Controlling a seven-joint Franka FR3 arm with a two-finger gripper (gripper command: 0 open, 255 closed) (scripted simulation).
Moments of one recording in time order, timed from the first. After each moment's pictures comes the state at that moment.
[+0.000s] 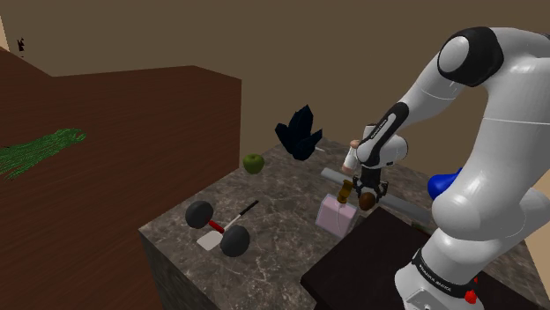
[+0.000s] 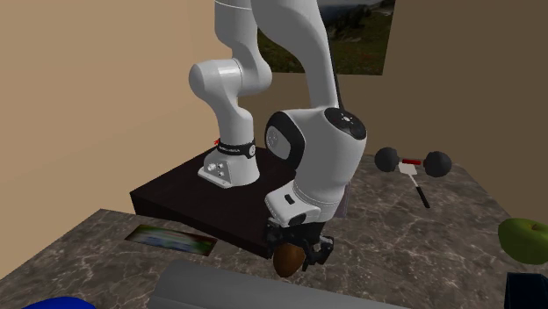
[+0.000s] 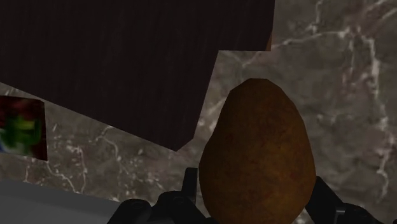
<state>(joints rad) -0.48 0.28 -0.16 -2.54 -0.21 2.61 0.91</state>
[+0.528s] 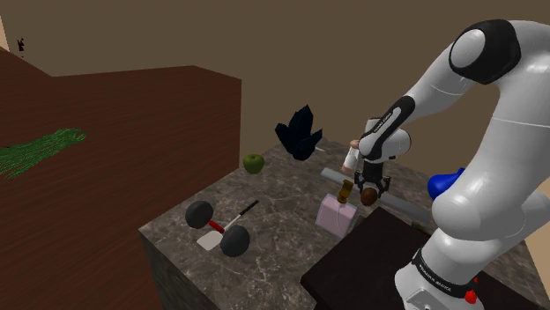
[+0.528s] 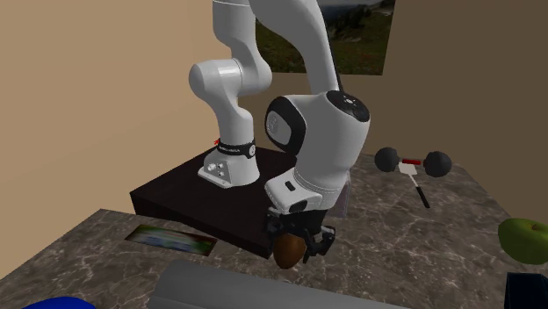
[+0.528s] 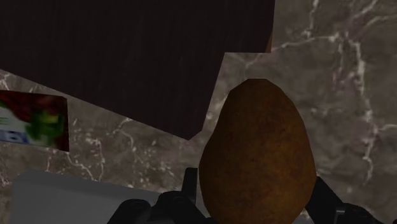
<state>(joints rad) -0.47 0.20 -0.16 -2.55 -0.21 2.54 0.90</state>
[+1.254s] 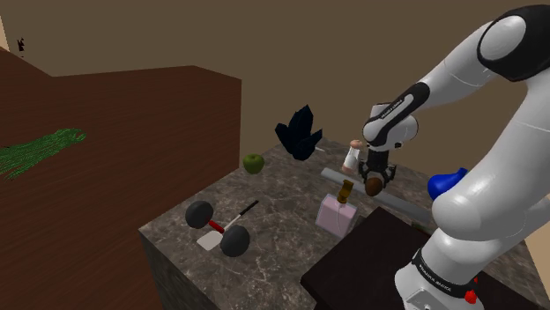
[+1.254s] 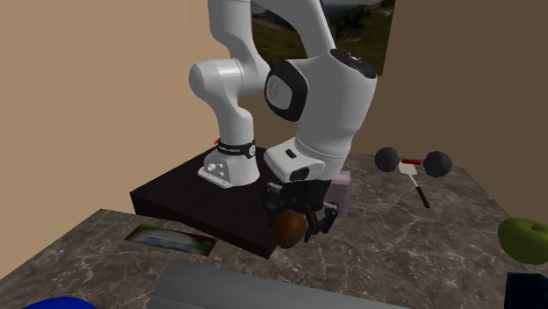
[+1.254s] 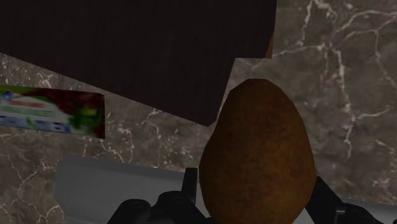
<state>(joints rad) -0.47 0.04 -0.16 -2.56 -0.21 2.39 0.88</state>
